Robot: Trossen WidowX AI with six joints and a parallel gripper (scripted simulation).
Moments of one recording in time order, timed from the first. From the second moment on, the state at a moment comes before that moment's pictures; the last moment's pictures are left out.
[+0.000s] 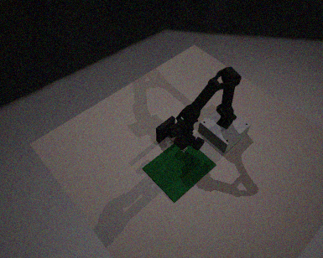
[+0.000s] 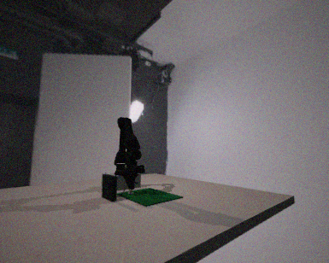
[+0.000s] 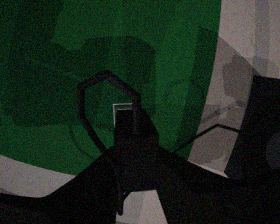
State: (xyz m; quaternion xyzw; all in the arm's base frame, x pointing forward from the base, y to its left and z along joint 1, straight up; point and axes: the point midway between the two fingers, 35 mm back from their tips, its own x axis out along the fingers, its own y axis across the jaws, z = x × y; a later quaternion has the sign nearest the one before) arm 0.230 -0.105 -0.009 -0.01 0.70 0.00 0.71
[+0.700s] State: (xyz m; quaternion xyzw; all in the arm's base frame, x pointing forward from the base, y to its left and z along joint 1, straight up) arm 0.226 -0.102 -0.007 -0.01 0.70 0.00 0.71
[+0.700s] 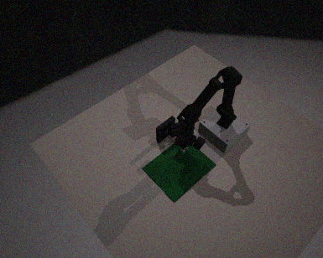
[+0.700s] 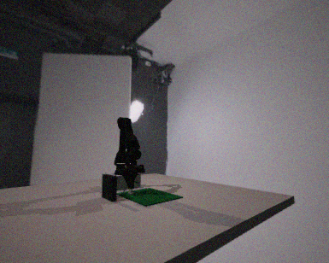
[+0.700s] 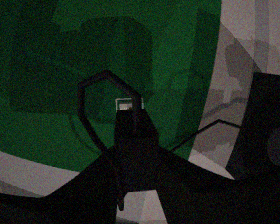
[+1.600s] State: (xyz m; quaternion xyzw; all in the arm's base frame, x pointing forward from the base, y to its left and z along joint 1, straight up) arm 0.223 -0.102 -0.009 -0.01 0.70 0.00 0.71
